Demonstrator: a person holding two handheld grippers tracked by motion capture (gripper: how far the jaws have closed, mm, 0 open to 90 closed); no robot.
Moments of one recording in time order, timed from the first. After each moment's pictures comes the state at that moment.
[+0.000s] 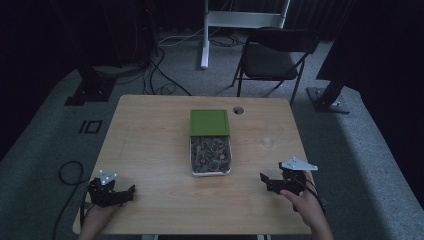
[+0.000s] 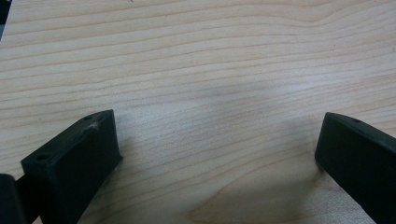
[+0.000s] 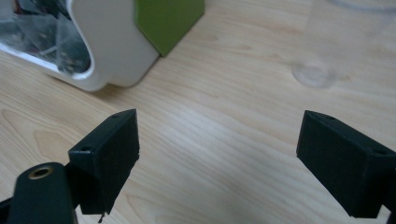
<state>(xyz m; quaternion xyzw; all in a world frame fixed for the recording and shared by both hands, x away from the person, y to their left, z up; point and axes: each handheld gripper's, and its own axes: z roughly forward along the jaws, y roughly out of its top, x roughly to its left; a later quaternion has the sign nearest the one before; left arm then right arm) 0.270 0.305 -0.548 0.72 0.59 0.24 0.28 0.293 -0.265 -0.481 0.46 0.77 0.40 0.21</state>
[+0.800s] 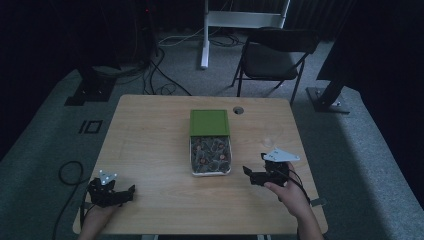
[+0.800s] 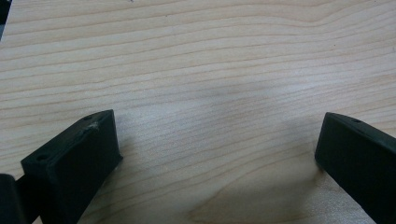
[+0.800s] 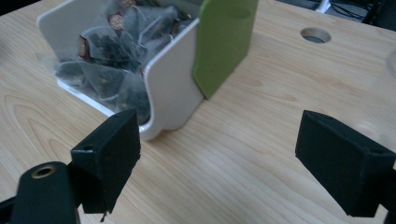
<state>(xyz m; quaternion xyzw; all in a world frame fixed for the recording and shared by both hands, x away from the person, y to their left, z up) 0.270 0.305 -0.548 0.72 0.59 0.24 0.28 0.307 -0.216 -0.458 0.40 0.78 0.43 0.20</state>
